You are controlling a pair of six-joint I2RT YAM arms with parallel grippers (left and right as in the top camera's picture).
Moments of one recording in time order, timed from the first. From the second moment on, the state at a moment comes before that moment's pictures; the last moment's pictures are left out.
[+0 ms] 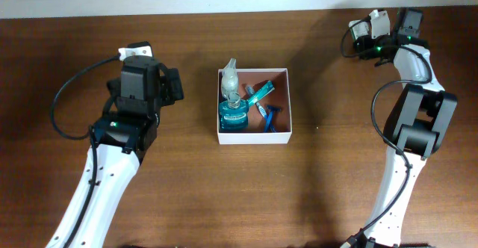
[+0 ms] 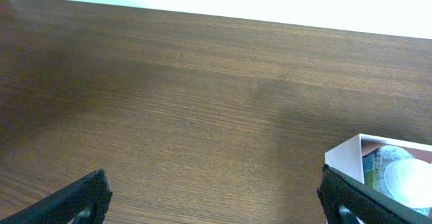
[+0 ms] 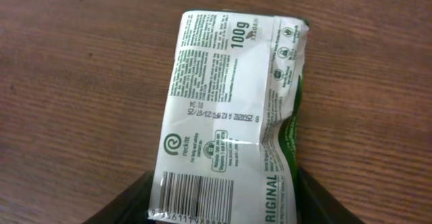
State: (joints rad) left arm -0.22 1.34 1.14 -0.48 -0.33 -0.24; right arm -0.29 2.61 2.16 -0.47 -0.35 -0.40
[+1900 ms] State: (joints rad) left arm -0.22 1.34 1.14 -0.48 -0.33 -0.24; right arm 0.21 2.02 2.16 -1.42 -0.30 -0.11
